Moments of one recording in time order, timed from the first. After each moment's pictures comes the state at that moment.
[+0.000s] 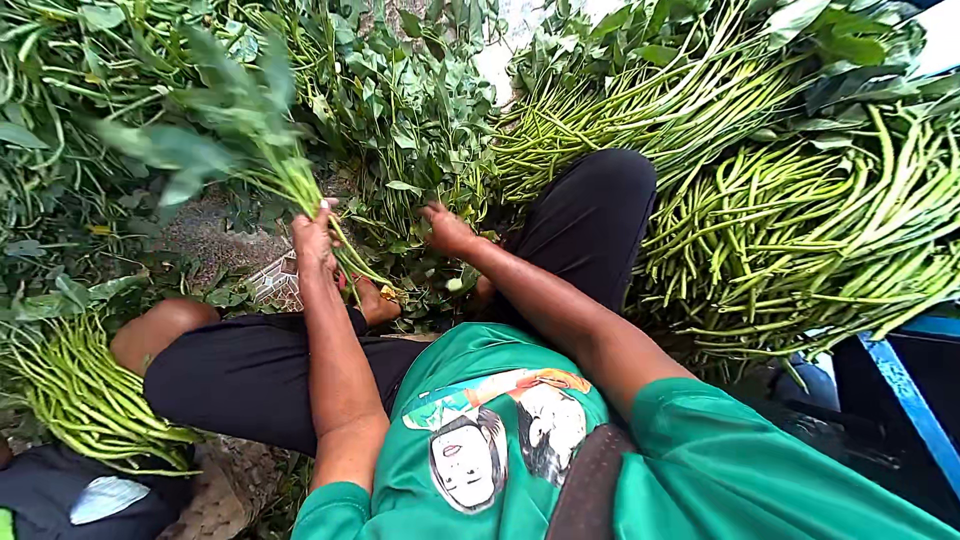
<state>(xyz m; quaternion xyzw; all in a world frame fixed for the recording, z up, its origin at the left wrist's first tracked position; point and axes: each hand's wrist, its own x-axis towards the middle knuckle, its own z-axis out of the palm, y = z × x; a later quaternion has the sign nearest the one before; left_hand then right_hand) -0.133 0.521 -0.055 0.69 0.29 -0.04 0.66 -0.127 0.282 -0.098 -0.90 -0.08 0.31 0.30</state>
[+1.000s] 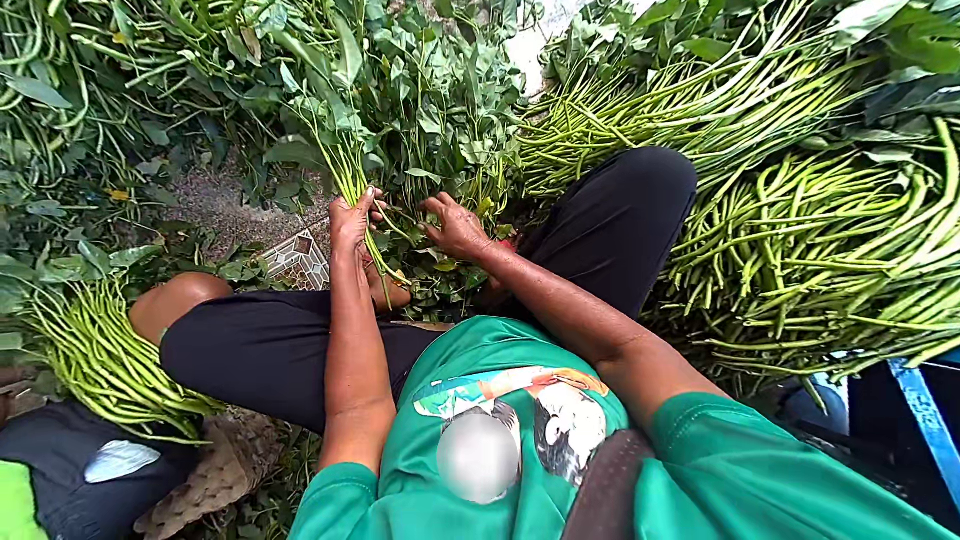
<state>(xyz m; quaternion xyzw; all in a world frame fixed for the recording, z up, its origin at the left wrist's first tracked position) -0.137 0.505 -0.068 0.67 0.26 -0.09 0.69 -0.143 0.296 -0.079 -0.89 -0.18 0.23 0.36</state>
